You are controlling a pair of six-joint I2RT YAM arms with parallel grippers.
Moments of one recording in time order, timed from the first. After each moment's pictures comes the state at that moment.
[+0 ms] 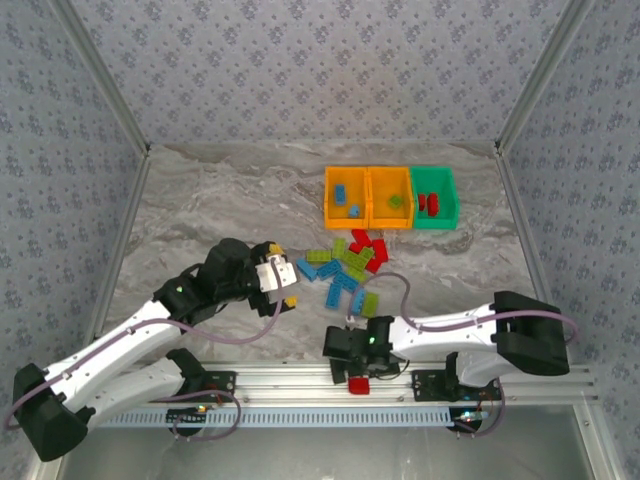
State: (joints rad) left arm -0.80 0.88 0.70 -0.45 0.15 0.56; right arm 1.43 1.42 0.70 -0.77 0.00 1.23
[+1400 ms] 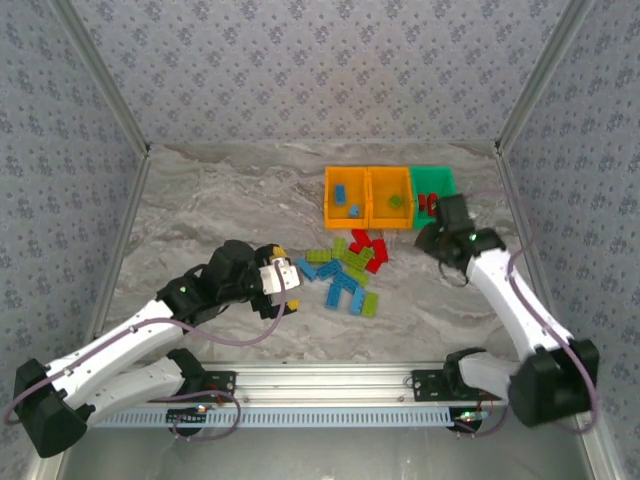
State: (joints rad) left arm -0.82 0.90 0.70 -0.45 0.14 0.56; right arm 0.14 1.24 0.97 -0.74 0.12 0.65
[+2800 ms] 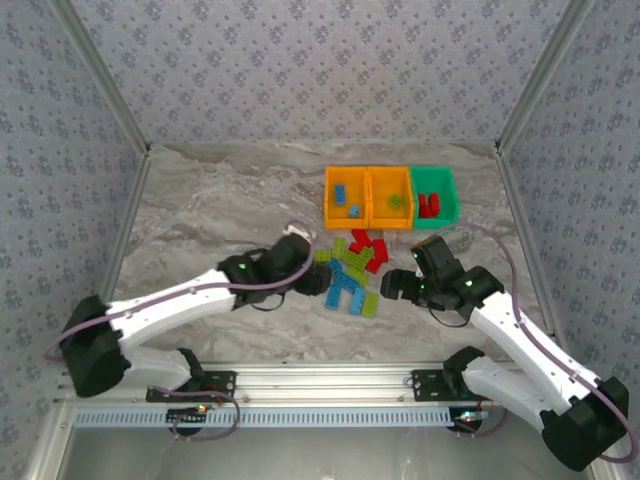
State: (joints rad) left arm -1.04 1.42 0.94 -0.47 -0.20 -0.65; right arm 0.52 0.88 0.74 -0.90 -0.06 0.68
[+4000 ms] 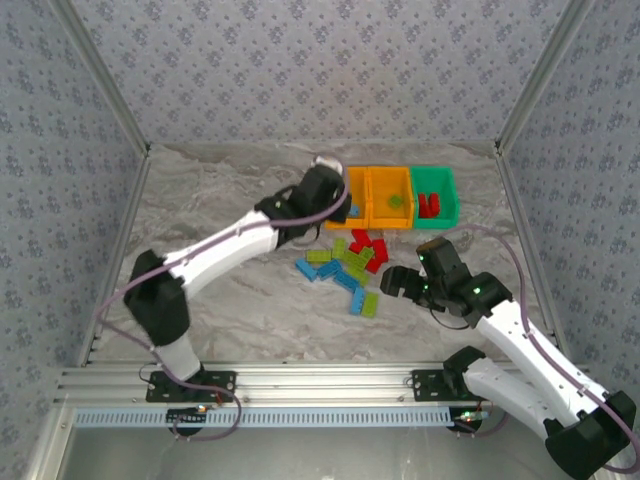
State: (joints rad) left arm -0.81 1.80 1.57 -0.39 -0.25 -0.42; right arm 0.53 0.83 0.73 -0.88 -0.07 0.75
